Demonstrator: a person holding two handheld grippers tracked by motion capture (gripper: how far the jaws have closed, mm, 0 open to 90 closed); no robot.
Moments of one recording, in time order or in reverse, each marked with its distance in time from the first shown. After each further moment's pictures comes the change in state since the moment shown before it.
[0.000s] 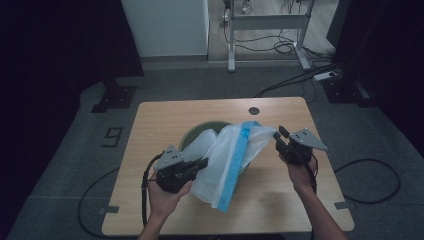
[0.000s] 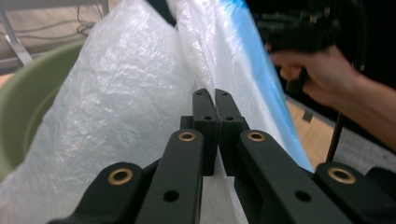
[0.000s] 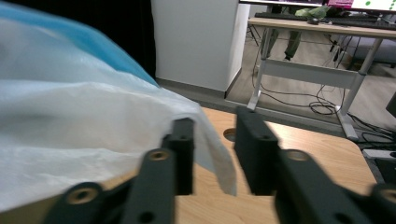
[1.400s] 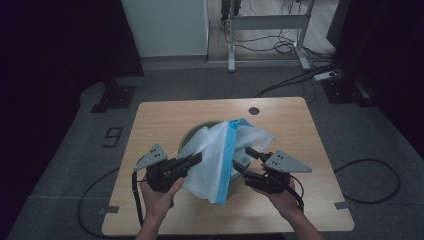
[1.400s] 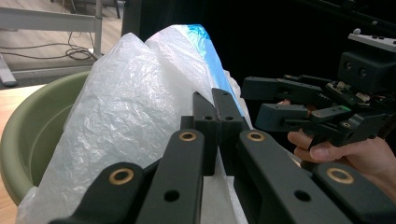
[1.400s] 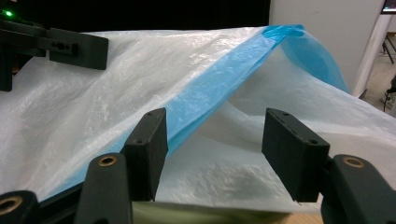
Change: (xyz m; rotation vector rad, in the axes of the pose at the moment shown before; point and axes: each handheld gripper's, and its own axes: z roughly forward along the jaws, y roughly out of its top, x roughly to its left) left arm 0.009 0.001 -0.018 -0.138 -0.067 -0.098; right arm 0.093 0.021 -0.050 -0.051 0.456 -0.007
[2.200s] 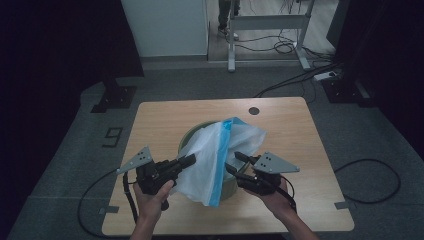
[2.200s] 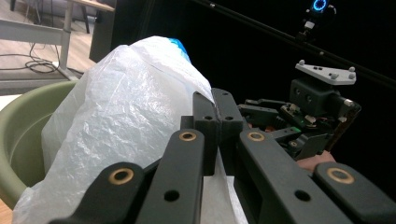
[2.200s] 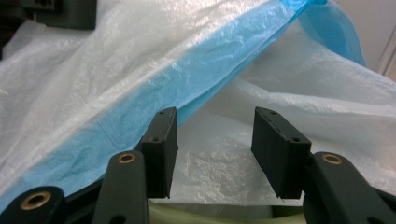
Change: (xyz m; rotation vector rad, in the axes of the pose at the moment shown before) left arm 0.015 -0.008 -0.019 -0.099 -0.145 -0.057; right arm 0.012 -0.004 0.014 0.052 0.043 -0.032
